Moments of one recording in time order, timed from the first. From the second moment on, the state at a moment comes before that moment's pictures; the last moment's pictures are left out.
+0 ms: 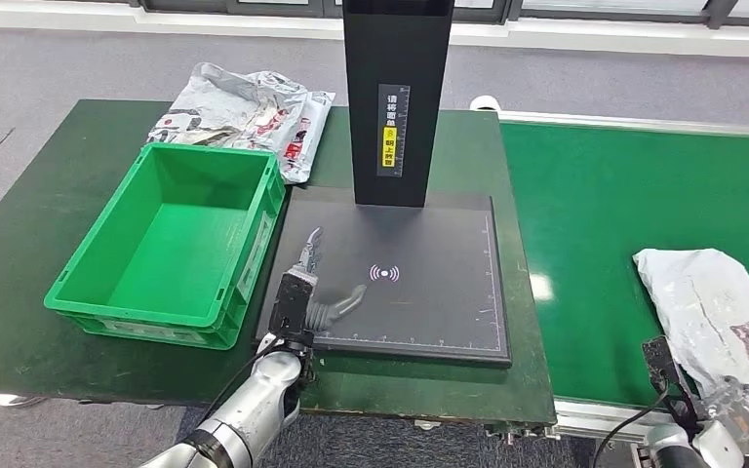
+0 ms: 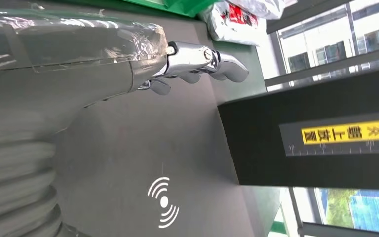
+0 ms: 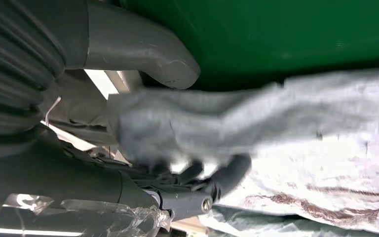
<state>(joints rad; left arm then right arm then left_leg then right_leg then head) -0.48 -0.27 -0.33 -0.61 0.01 0.29 -0.69 -0.43 -0.19 -0.80 -0.33 1.46 -0.56 0.17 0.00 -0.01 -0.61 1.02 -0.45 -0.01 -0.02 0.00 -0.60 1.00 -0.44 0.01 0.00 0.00</state>
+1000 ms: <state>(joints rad) -0.42 -0.27 -0.24 -0.70 0.07 0.20 -0.69 -0.48 -0.06 -0.76 -0.48 1.10 -0.65 -0.42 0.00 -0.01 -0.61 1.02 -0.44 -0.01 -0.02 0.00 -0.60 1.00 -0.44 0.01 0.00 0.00</state>
